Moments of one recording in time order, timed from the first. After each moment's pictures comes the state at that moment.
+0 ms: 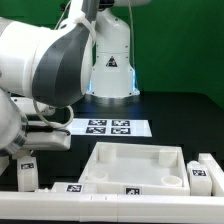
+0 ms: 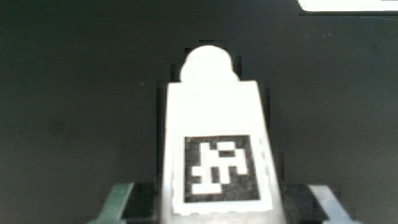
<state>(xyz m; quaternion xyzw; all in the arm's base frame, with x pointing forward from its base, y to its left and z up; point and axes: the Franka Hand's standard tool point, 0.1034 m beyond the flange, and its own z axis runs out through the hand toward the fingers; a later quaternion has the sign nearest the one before) 0.497 -0.168 0.011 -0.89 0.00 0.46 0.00</state>
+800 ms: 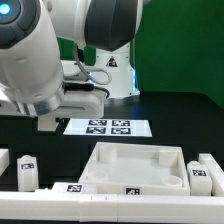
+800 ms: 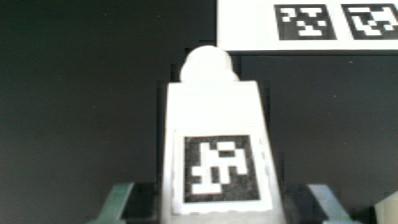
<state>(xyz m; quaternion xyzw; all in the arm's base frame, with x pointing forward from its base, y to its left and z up) 0.526 -0.111 0.076 -0.91 -0.01 0.41 -0.02</state>
